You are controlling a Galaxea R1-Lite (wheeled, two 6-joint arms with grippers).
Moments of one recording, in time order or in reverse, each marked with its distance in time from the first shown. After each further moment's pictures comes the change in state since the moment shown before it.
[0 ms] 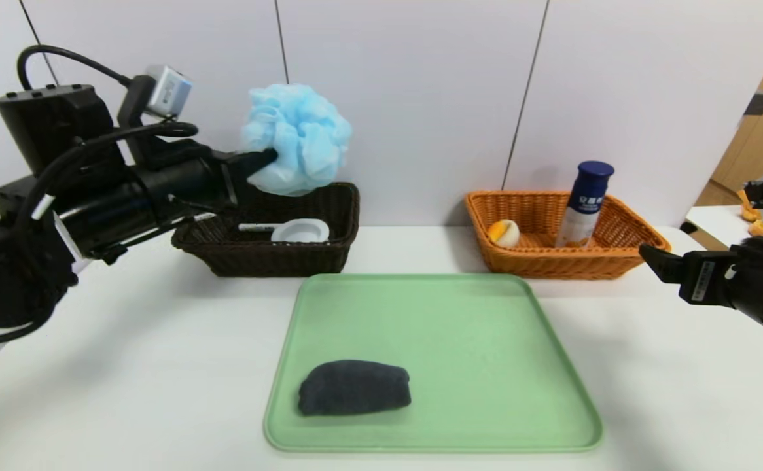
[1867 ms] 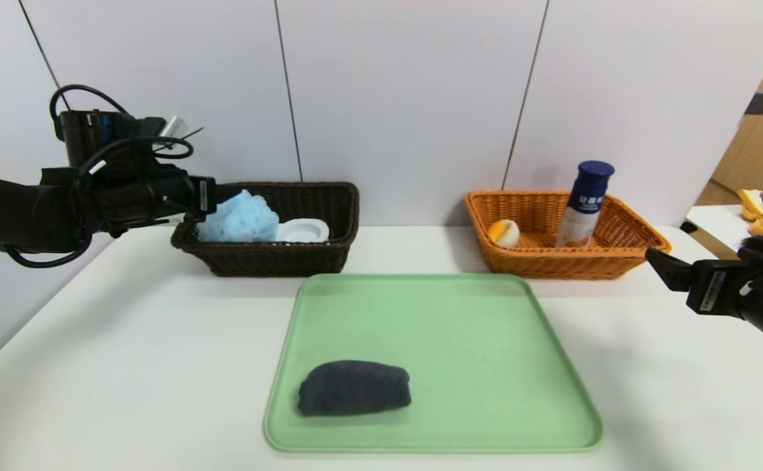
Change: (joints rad) left arm 0.234 0.251 -0.295 0.363 0.138 0.123; right arm 0.010 -0.034 0.080 -0.096 0.001 -0.003
